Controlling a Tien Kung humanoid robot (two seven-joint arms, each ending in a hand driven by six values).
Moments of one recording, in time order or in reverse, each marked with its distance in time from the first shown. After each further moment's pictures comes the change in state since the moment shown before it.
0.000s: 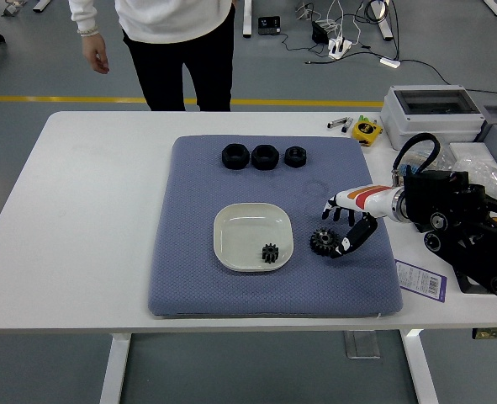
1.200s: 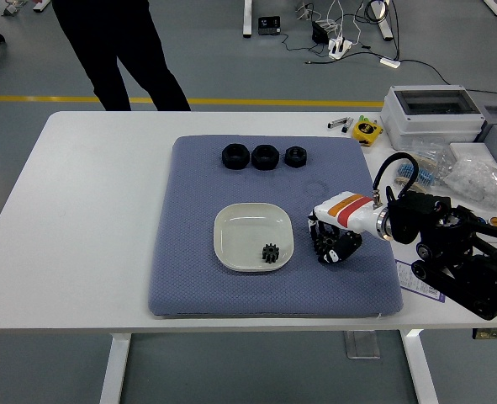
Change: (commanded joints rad) left arm -0.003 0.000 0.028 0.000 -0.009 0.000 0.004; right arm -0.025 0.051 -0.096 -0.075 -0.135 -0.233 0.162
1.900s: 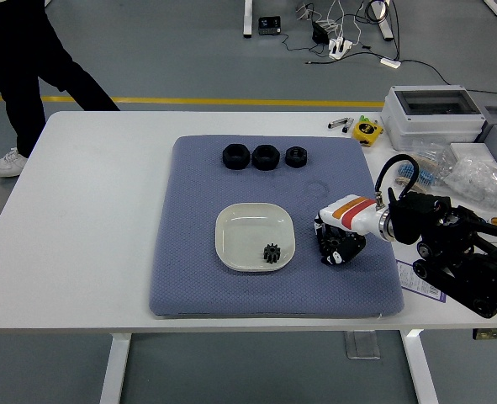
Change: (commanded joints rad) left arm -0.004 -0.001 0.008 0.000 -0.012 0.000 -0.001; right arm 0.007 0.006 -0.020 -0.032 0.009 0.042 -0.005
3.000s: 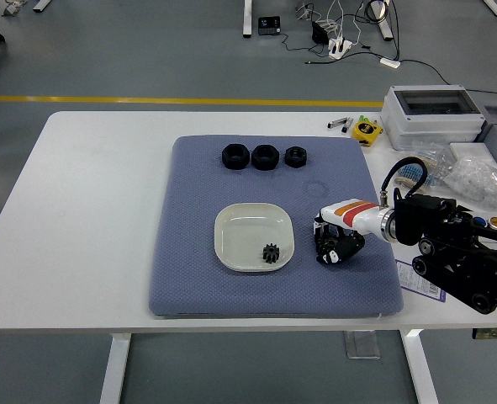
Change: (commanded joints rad) left arm -0.002 -0.002 -0.002 0.000 0.001 0.000 0.001; right arm 0.005 0.000 -0.014 -0.016 0.203 -0.012 -0.009
